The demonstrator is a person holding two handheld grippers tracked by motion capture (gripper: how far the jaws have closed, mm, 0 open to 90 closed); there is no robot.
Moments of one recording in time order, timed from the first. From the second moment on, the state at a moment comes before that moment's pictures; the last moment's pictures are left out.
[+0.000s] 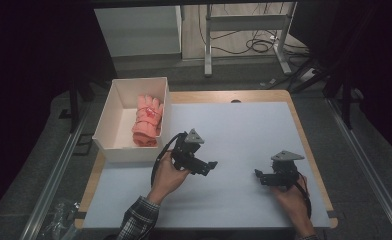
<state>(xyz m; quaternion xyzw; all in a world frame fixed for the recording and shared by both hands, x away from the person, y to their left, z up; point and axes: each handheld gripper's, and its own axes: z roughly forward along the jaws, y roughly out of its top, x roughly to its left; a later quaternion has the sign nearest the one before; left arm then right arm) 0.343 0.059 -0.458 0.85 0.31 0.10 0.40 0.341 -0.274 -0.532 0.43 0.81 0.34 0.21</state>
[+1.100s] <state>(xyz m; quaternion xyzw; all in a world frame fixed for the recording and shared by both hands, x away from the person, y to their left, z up) 0.320 0.087 -0.532 0.86 0.34 0.09 0.38 0.341 -0.274 -0.532 0.43 0.81 0.34 0.22</state>
